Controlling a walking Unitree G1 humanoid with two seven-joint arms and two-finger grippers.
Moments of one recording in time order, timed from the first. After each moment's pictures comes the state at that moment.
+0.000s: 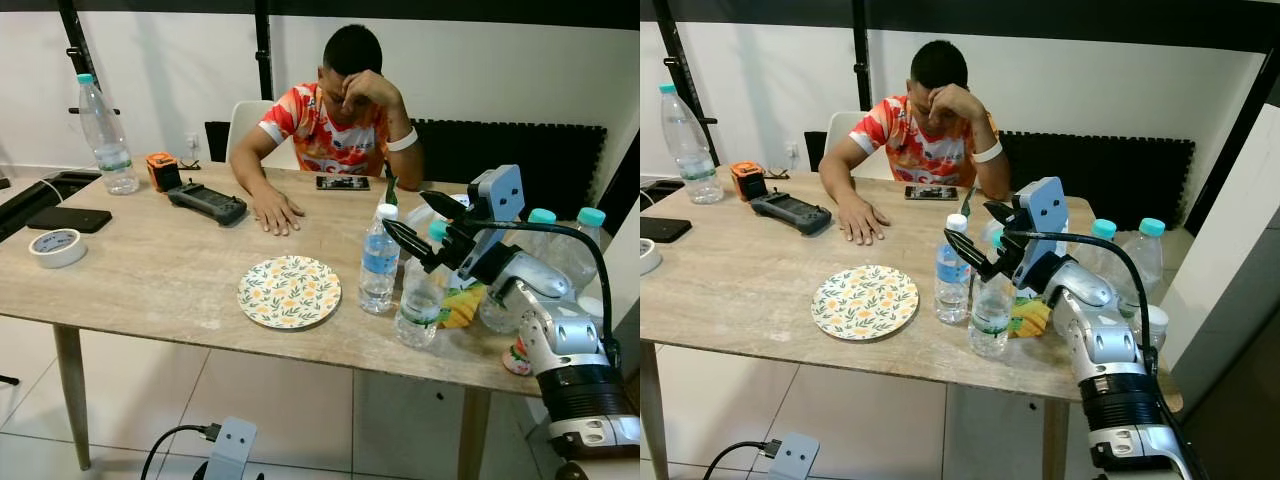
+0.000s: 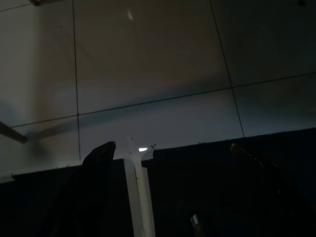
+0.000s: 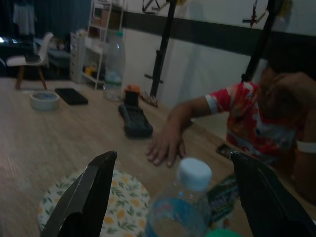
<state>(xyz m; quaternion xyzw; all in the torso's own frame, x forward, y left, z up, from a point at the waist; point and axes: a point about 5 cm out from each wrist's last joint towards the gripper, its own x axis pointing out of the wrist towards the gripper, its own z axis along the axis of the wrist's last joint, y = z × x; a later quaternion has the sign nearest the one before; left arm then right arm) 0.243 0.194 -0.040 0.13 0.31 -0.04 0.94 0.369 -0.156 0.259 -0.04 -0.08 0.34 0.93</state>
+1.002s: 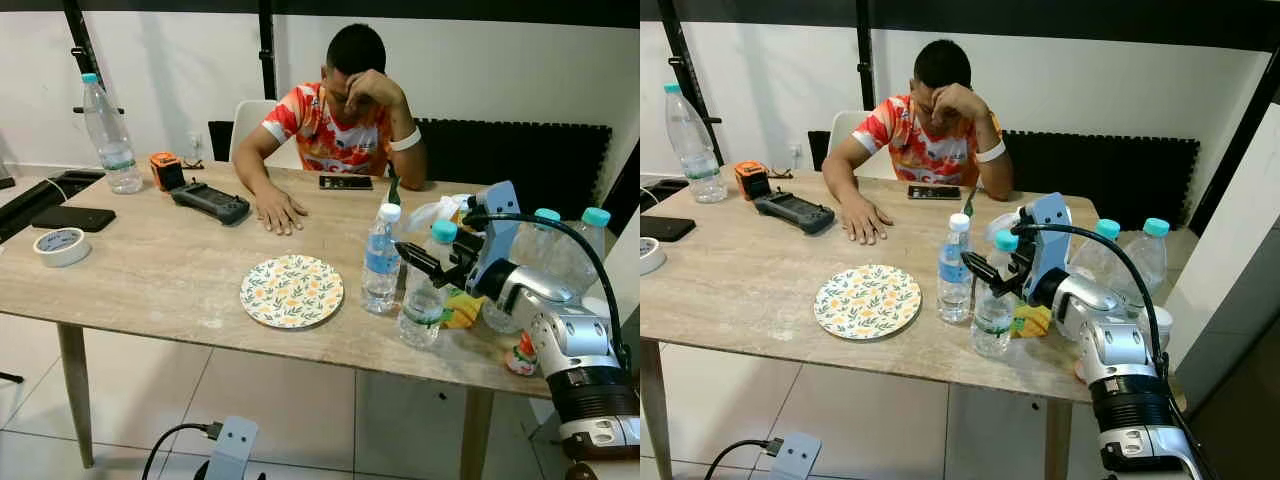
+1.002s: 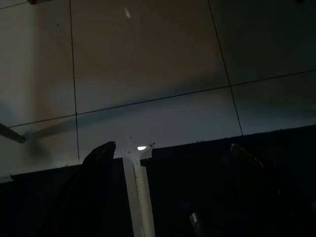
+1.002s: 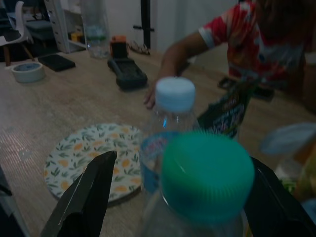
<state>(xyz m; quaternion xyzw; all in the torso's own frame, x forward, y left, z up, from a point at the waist) 0.245 0.193 -0.040 0.13 0.31 -0.05 0.94 0.373 -0.167 0.227 0.02 0.05 0.31 0.95</state>
